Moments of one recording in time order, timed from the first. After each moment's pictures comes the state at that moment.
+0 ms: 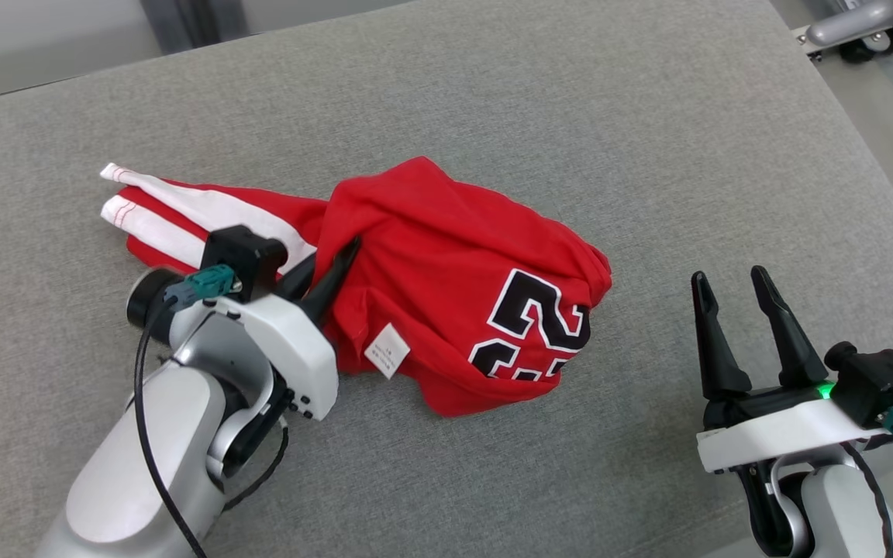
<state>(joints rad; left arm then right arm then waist) -0.49 0.27 -0.48 0.22 -0.49 -0.09 0.19 -0.22 -0.05 0.11 0.21 0.30 0.13 -0.26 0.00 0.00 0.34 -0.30</state>
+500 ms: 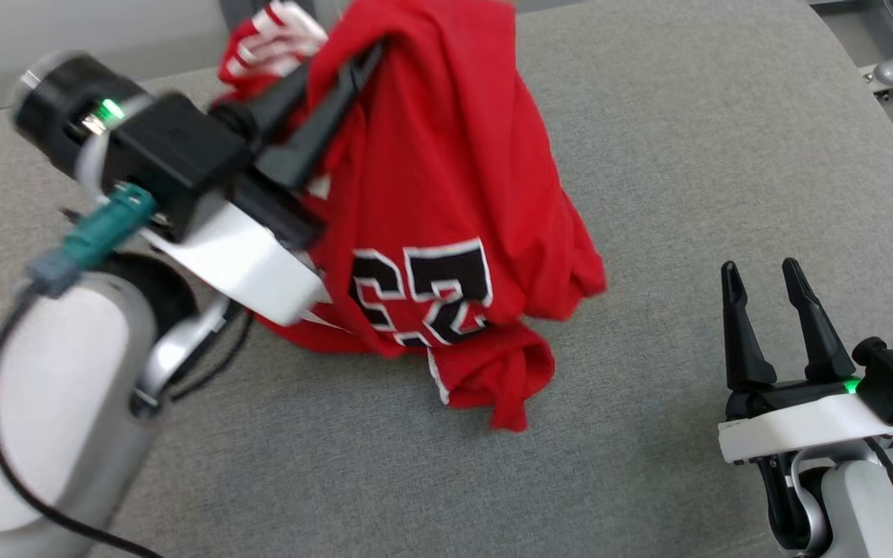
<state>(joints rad) -0.68 0.37 -0.46 -0.21 -0.38 -0.08 0.19 -0.22 -0.05 0.05 0.20 0.28 0.13 -0.26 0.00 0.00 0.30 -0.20</state>
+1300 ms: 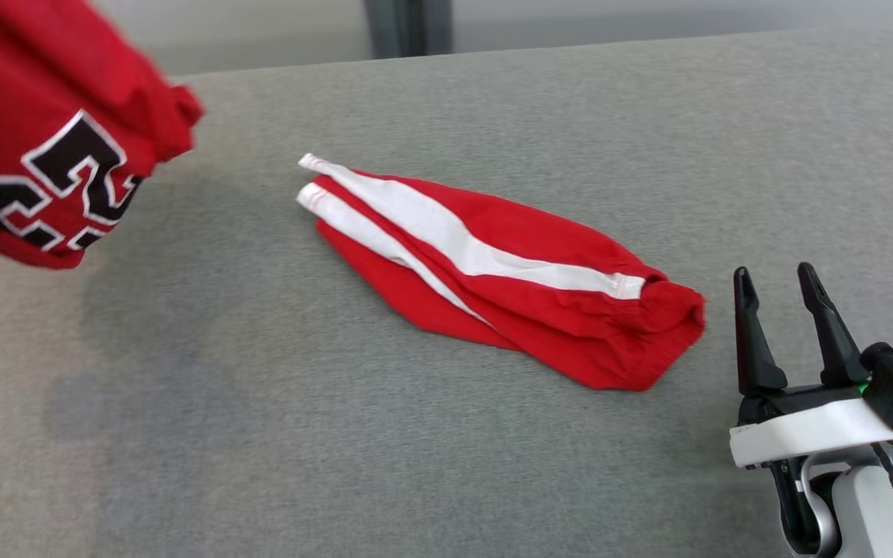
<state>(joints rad) -0.58 0.54 -0.03 -0.16 -0.39 0.11 0.13 -0.20 -0.05 0.01 0.20 0.22 0.13 -0.26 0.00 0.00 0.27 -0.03</state>
